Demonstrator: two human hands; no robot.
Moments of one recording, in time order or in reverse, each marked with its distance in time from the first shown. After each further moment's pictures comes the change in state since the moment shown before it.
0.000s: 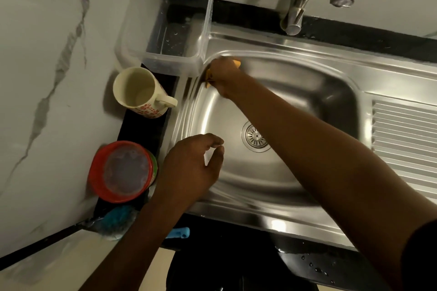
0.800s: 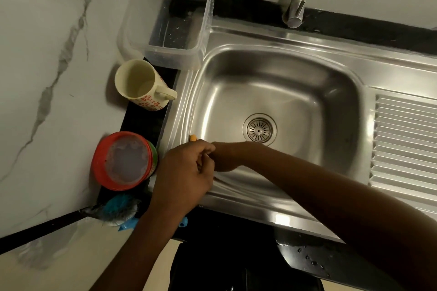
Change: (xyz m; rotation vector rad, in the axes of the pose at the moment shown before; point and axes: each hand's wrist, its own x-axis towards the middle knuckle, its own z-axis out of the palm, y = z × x) left_hand -0.028 -0.001 0.001 0.052 0.022 -0.027; right_hand -0.110 0.125 -0.008 -1.168 -0.848 -0.335
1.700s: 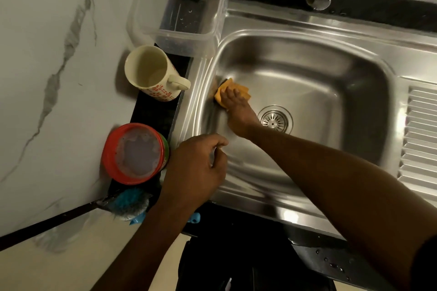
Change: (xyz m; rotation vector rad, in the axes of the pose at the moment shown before) left_hand 0.004 -0.012 0.000 -0.028 -0.017 0.002; right_hand 0.091 0.100 -0.003 0.056 0.754 0.124
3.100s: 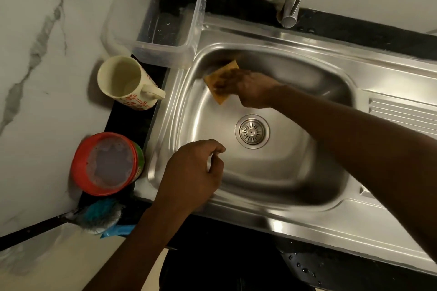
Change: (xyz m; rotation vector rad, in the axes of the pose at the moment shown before) left_hand 0.011 0.019 0.032 -0.014 -0.085 -0.008; right_hand 0.005 0.012 -0.168 -0.618 -0.229 -0.396
